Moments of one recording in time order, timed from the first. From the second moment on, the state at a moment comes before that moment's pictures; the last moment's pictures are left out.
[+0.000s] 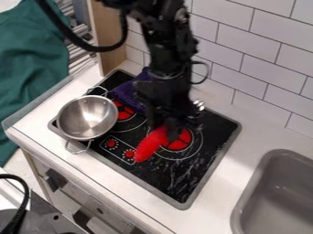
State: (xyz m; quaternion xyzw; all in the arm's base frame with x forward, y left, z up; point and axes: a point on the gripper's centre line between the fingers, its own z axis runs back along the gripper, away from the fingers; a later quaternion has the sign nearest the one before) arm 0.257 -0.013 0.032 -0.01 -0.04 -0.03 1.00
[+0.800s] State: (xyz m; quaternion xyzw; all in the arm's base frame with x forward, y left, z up) arm 0.304 -0.045 -0.027 -0.07 0.01 0.00 1.00
